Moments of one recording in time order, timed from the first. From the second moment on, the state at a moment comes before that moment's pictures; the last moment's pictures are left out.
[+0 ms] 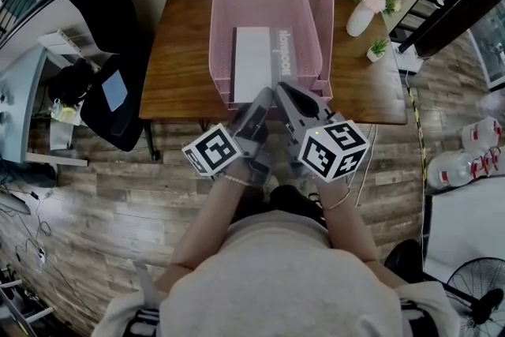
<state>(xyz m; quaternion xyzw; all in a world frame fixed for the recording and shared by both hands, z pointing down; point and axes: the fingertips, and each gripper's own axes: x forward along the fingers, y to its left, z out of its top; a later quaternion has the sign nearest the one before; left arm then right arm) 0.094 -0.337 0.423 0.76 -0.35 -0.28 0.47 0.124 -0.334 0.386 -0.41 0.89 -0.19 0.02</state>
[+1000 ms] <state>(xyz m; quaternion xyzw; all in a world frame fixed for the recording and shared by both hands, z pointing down) 0.095 -0.321 0.424 0.77 -0.35 -0.25 0.47 0.128 -0.324 0.388 -0.43 0.88 -0.20 0.02</state>
